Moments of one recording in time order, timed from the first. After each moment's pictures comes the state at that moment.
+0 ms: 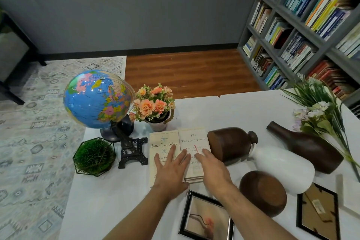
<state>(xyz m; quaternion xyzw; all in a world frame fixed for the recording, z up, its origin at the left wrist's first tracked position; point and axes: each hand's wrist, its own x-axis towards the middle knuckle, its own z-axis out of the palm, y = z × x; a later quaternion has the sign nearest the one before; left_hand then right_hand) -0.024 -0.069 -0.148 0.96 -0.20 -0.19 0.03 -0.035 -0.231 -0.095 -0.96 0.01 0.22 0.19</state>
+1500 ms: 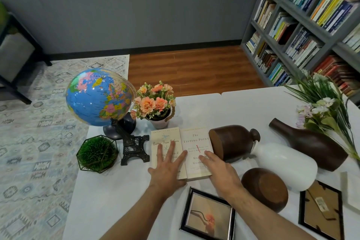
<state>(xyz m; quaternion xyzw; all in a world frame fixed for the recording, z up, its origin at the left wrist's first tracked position) -0.031 -0.058 -0.138 0.96 -0.10 -0.23 0.09 -0.048 -0.260 -0.127 -0.97 -0.06 0.17 0.16</state>
